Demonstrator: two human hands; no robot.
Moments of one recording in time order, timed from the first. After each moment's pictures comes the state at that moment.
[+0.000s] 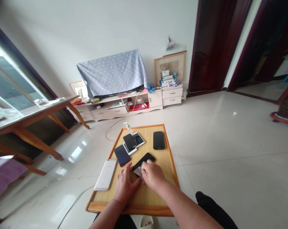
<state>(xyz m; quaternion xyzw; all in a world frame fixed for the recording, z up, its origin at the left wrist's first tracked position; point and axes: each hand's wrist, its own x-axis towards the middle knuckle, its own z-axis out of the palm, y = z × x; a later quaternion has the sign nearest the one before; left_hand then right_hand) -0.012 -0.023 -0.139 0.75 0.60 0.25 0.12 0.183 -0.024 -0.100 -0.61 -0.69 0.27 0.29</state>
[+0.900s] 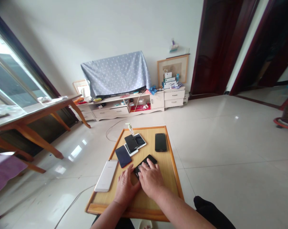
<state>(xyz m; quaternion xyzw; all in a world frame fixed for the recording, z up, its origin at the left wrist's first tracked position) -0.017 -0.023 -0.141 0.75 0.60 0.25 0.13 0.161 -0.028 -0.104 -0.59 -0.77 0.13 0.22</state>
